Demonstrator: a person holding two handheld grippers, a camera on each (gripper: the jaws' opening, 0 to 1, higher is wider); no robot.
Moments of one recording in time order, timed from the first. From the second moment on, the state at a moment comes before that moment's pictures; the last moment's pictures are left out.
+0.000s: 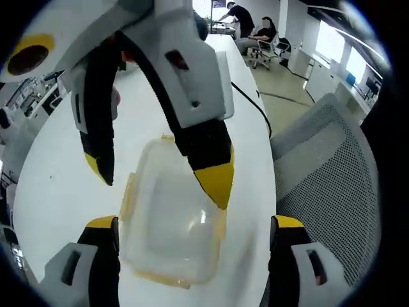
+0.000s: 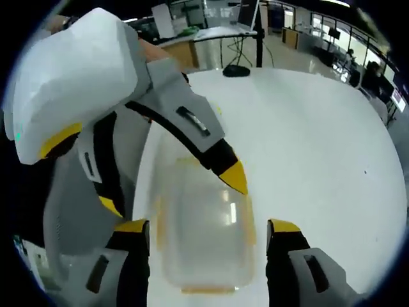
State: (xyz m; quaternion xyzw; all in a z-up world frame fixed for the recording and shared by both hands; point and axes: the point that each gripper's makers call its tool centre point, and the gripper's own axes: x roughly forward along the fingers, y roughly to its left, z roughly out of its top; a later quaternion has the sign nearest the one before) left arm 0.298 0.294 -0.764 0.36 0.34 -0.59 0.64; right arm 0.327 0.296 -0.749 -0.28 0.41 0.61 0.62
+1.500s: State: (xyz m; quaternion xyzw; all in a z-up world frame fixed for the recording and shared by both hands) left arm 0.310 0.326 -0.786 0.38 0.38 -0.60 0.60; right arm 0.308 0.266 -0.776 -0.36 0.41 0.60 0.59
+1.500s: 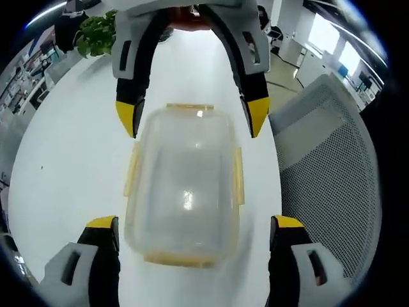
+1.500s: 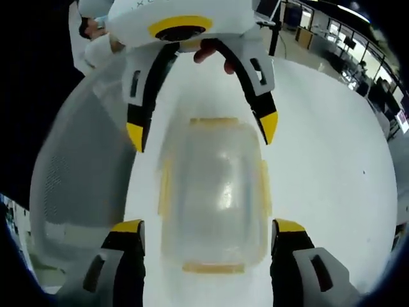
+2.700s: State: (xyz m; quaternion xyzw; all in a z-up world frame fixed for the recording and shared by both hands) left arm 0.316 0.326 -0.805 0.40 0.38 -0.59 0.58; right arm 0.314 0.264 -0.795 -0.39 0.41 0.58 0.59
